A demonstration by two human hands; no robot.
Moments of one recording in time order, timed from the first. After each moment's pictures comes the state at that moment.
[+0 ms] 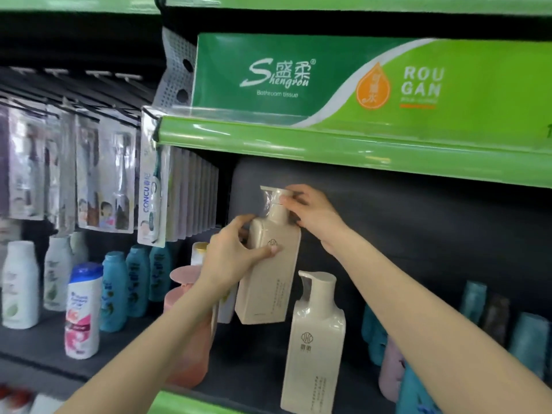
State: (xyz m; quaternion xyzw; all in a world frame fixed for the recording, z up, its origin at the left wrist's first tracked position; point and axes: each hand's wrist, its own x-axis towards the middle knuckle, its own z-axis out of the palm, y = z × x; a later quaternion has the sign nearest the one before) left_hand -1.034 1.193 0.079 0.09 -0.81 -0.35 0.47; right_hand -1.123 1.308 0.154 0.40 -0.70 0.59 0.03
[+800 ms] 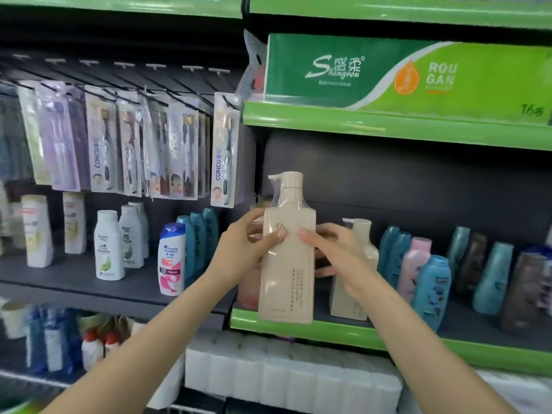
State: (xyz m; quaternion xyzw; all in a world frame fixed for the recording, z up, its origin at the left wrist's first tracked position) left_hand -0.863 1.171 0.045 -0.01 -0.77 -0.54 0.35; right_hand -0.941 1.328 0.054 0.29 -0.68 0.67 -0.06
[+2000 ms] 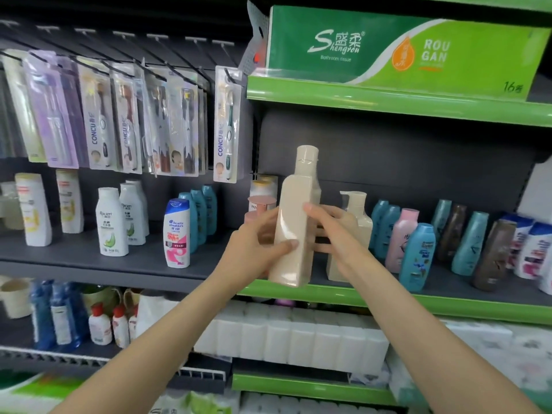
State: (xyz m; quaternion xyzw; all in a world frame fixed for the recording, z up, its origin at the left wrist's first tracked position) left_hand -0.819 1.184 0.013 -0.05 -0.81 -0.52 0.28; right_hand -0.906 1.319 0.036 0.25 -0.64 0.73 -0.03
